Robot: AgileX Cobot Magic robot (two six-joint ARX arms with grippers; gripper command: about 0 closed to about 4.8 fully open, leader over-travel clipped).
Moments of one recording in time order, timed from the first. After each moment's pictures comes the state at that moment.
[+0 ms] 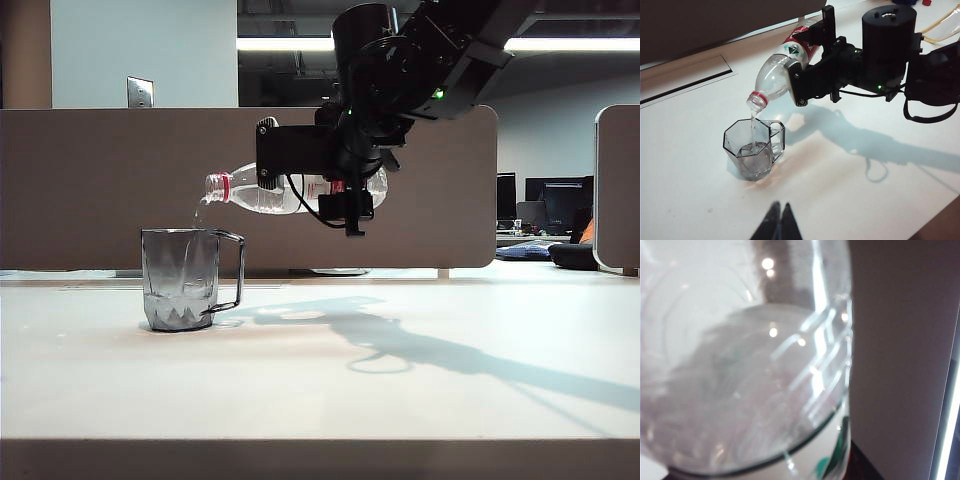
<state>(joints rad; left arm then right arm) -0.37 0.70 1.09 -0.78 0.18 0.10 0.58 2.03 1.38 0.48 0.39 -1.51</state>
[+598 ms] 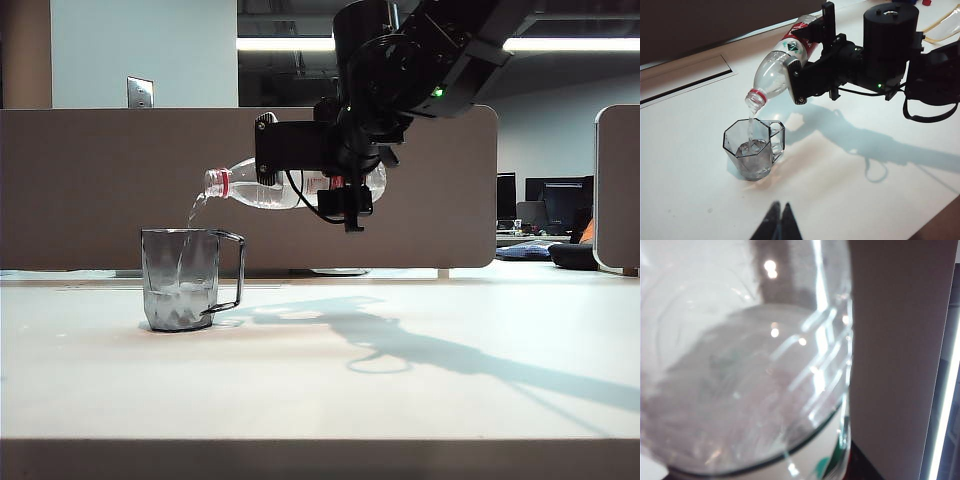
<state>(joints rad) -0.37 0.70 1.09 -0.78 0.18 0.10 0.58 2.03 1.38 0.50 0.39 -1.53</state>
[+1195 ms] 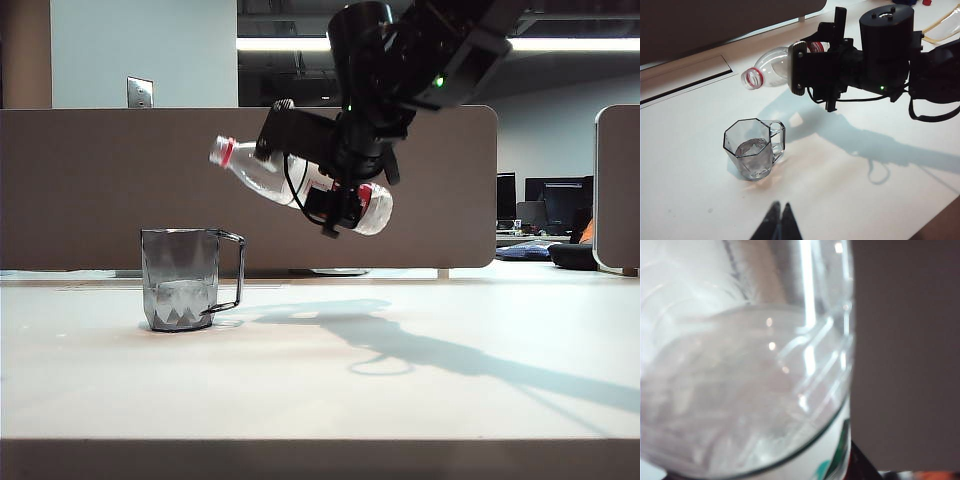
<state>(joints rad) -0.37 0.70 1.09 -0.78 0.17 0.10 0.58 2.01 1.38 0.36 0.41 -1.07</state>
